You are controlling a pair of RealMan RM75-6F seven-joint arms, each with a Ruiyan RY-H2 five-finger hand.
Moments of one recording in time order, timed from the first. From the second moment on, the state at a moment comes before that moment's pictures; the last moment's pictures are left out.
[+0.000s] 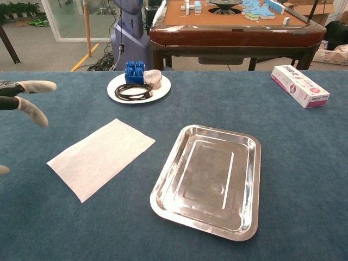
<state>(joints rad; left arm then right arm) -0.35 -1.23 0.01 -1.60 1.78 1.27 0.04 0.10 -1.10 0.06 -1.56 -1.59 1.54 0.07</state>
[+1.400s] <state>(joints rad) -0.43 -1.44 0.00 -1.37 1.56 1.11 0.20 0.10 -1.09 0.06 -1.56 -1.58 1.53 0.09</state>
